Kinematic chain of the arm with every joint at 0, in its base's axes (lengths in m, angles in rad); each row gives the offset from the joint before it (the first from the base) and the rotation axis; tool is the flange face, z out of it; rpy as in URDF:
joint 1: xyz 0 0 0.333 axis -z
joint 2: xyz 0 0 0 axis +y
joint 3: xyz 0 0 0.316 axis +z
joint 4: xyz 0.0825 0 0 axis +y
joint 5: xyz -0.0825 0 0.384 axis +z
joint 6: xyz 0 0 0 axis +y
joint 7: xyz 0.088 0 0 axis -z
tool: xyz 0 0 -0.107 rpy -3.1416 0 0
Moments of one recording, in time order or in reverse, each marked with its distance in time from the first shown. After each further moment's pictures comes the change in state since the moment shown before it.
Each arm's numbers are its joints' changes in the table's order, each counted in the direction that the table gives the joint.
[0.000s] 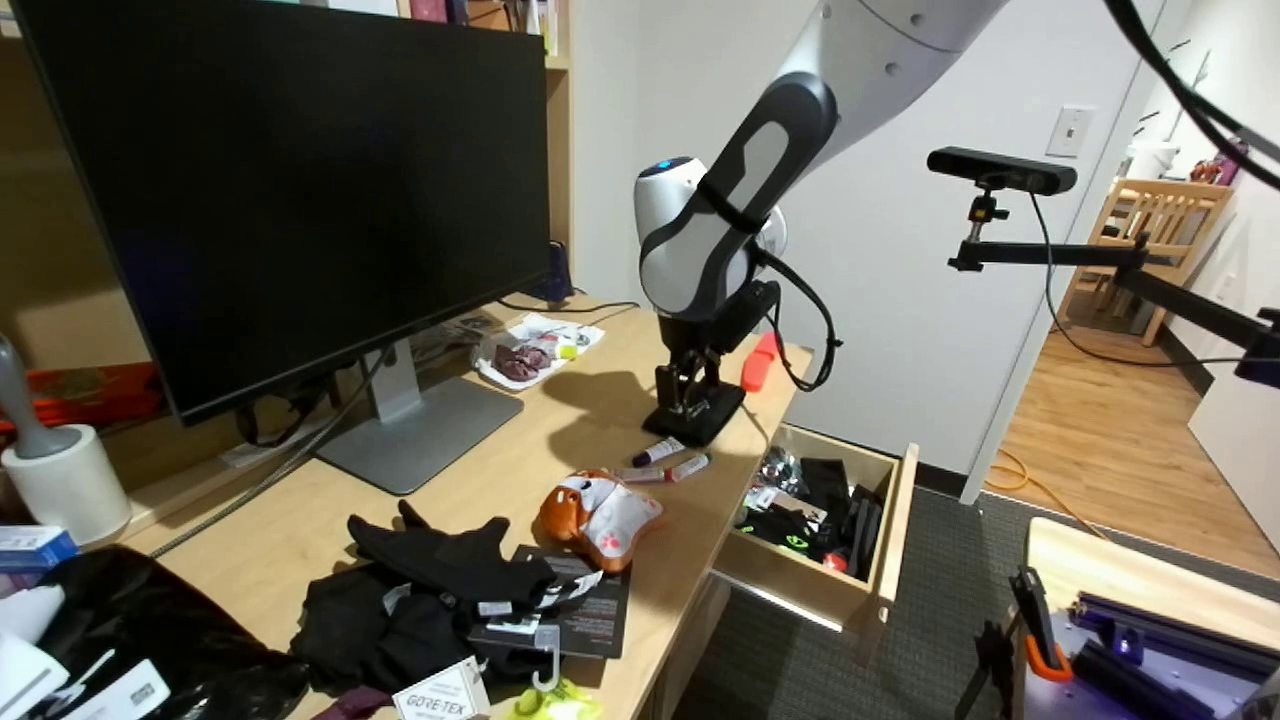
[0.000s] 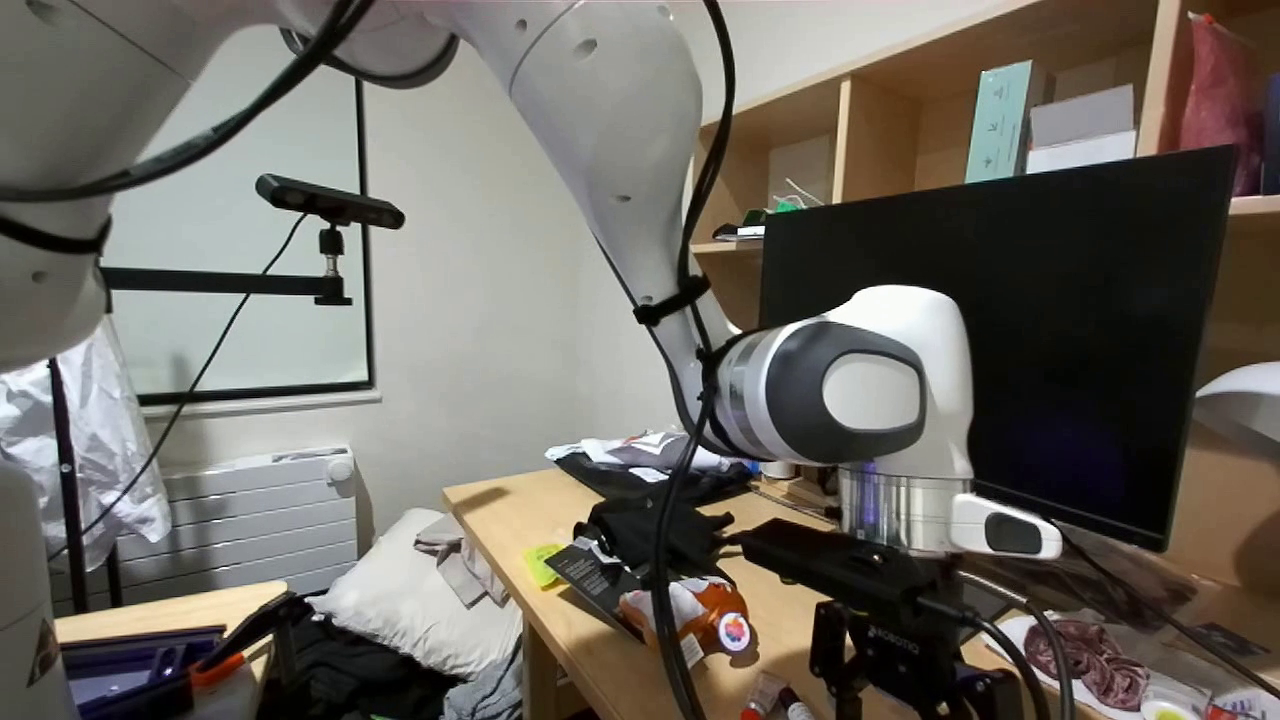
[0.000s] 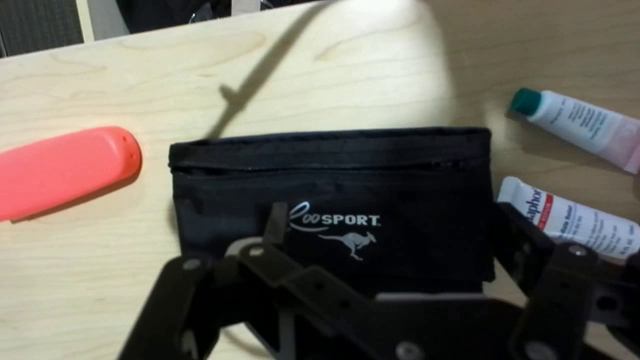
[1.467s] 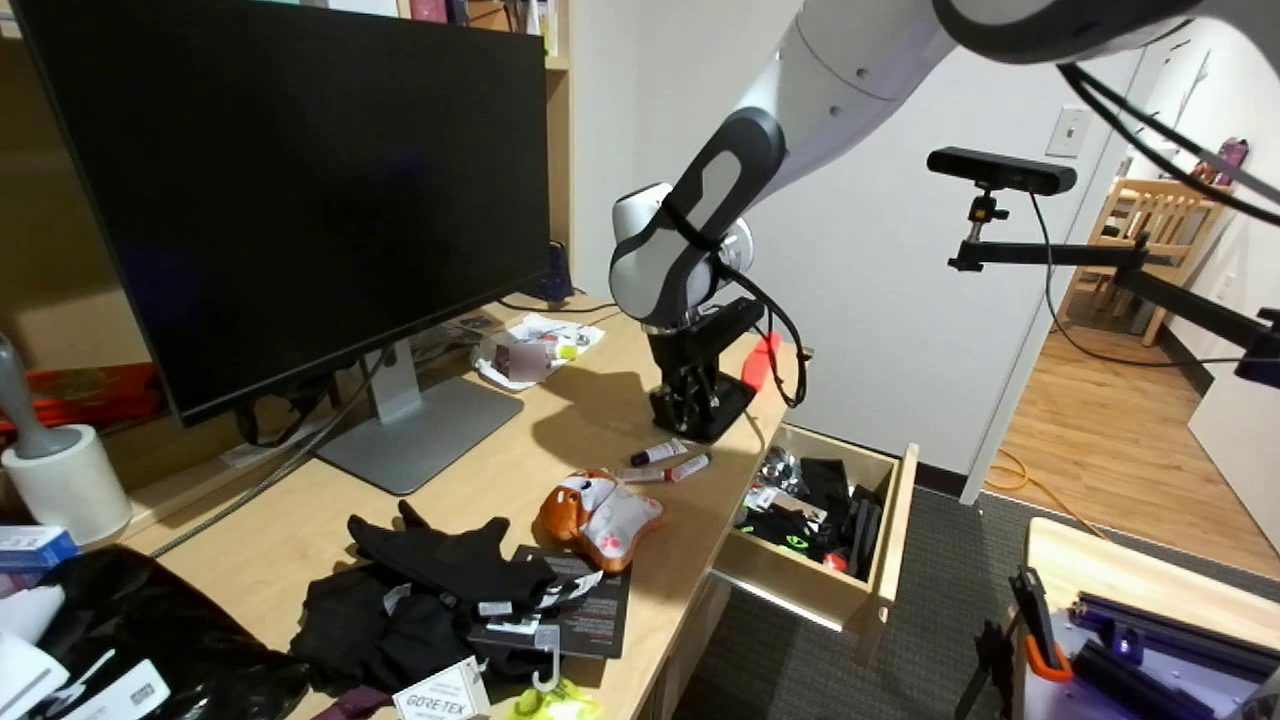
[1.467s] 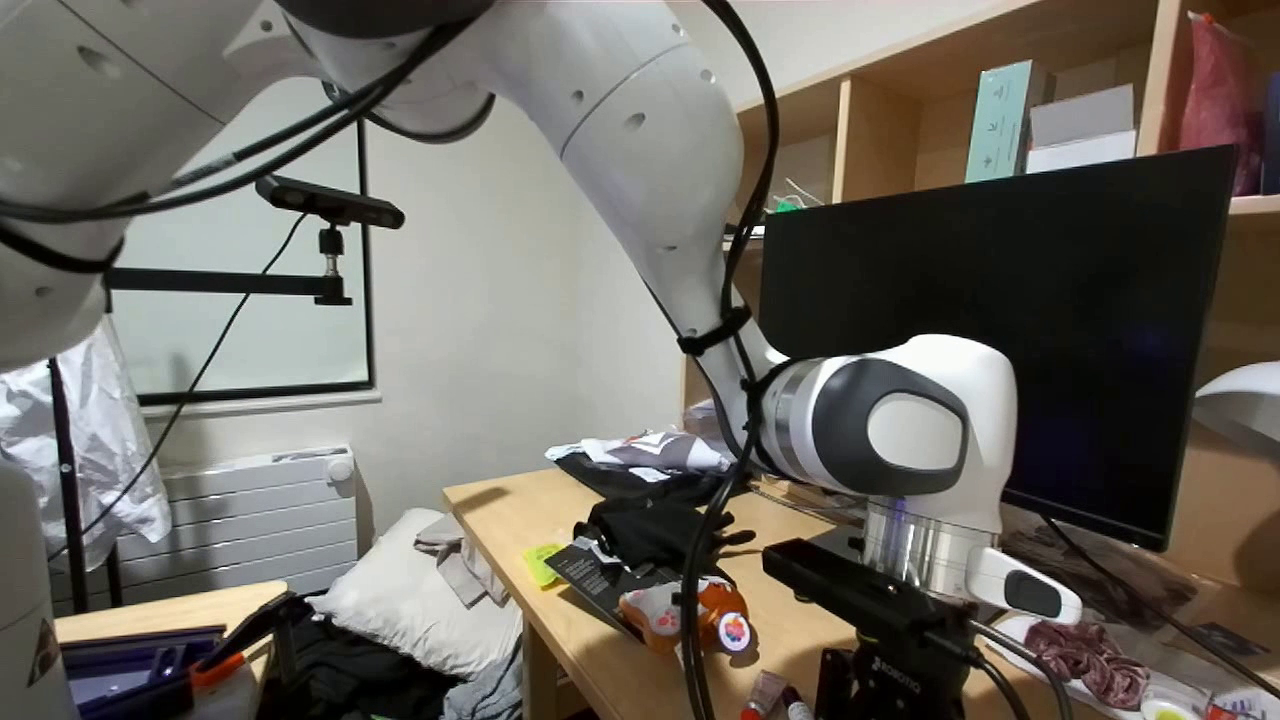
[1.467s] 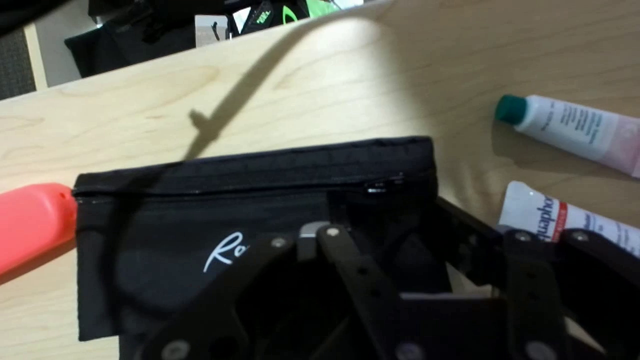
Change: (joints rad) arm 0.000 0.134 0.008 -0.176 0.080 0.207 0.015
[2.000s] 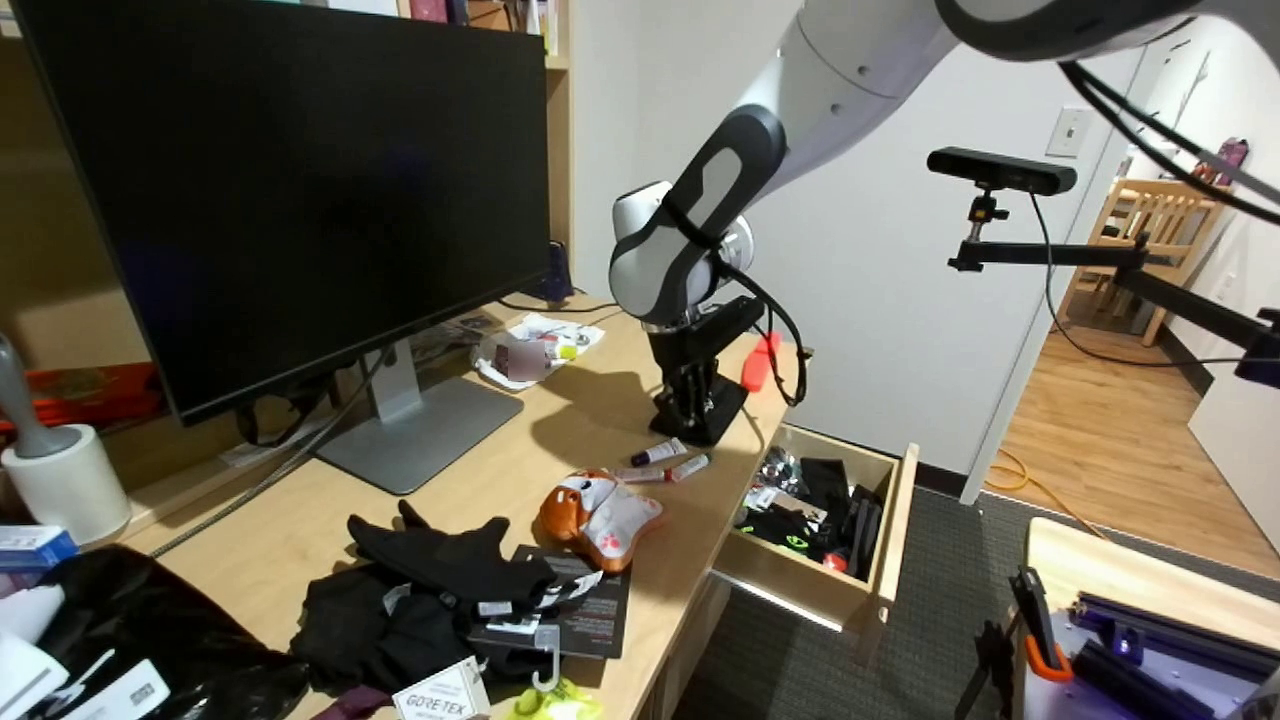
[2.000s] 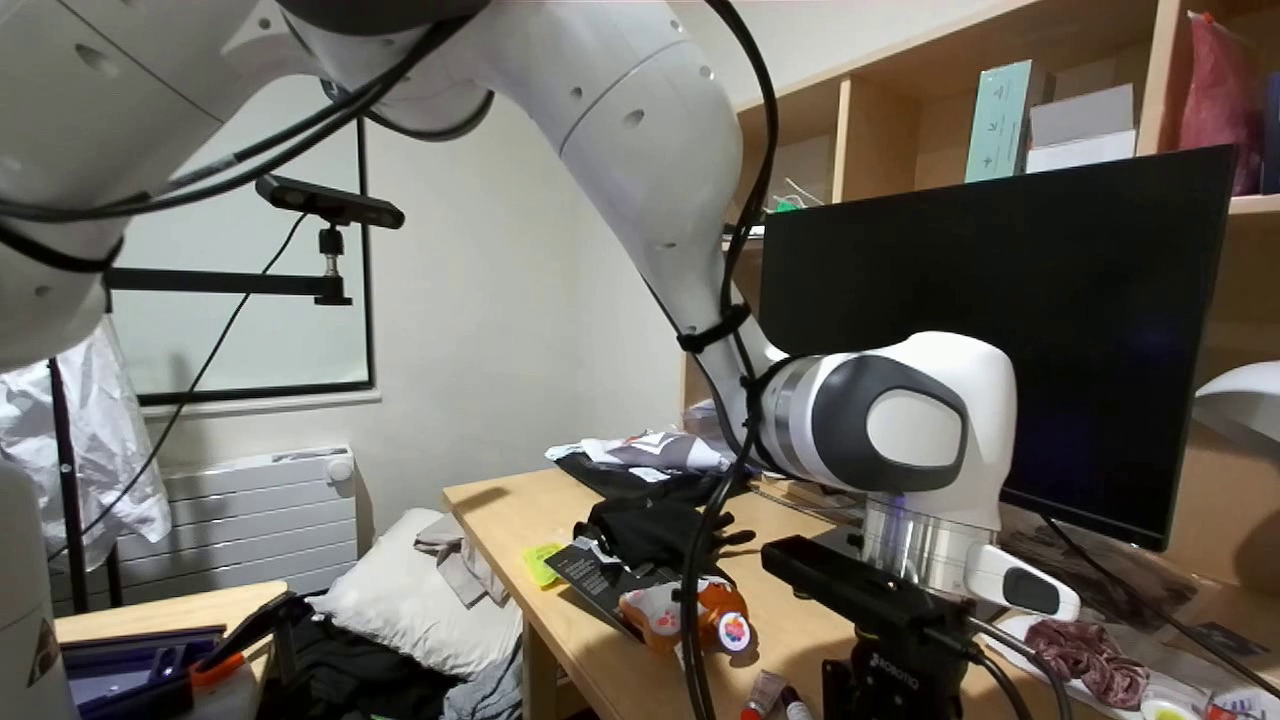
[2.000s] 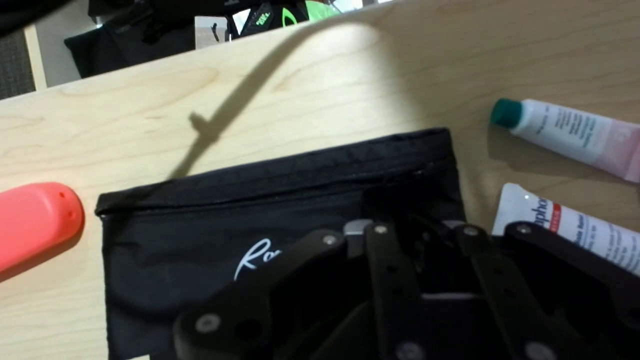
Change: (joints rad) arm 0.001 -0.005 0.003 0.002 0.001 0.006 -0.009
